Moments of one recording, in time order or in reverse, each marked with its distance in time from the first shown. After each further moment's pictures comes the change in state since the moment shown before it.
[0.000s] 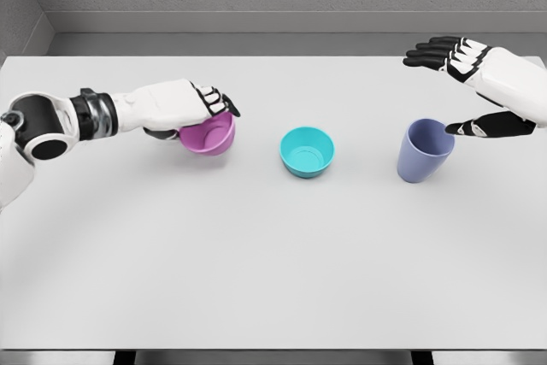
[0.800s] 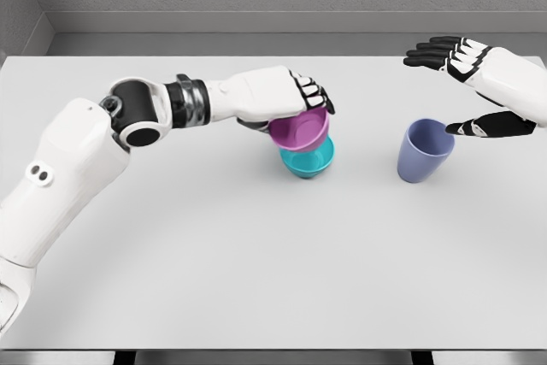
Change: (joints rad) left arm -0.066 -0.291 -0.010 0.034 -0.067 -0.001 -0.009; right arm 0.002 0.000 0.000 0.001 0.000 0.000 0.000
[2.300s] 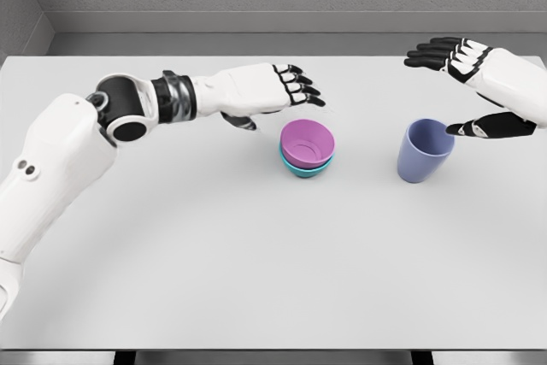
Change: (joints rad) left arm -0.018 0.076 -0.012 0.028 0.101 0.001 0.003; right arm 0.008 0.000 -0.005 0.001 0.000 0.000 0.000
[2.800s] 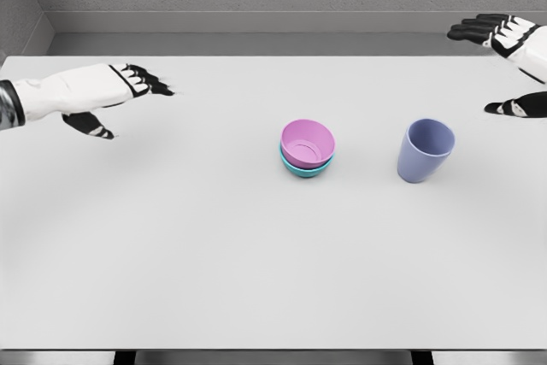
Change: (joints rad) left arm 0.080 0.495 0.003 -0.025 0.327 0.000 0.003; right arm 0.006 -0.029 -0.087 0.107 0.000 0.000 0.046
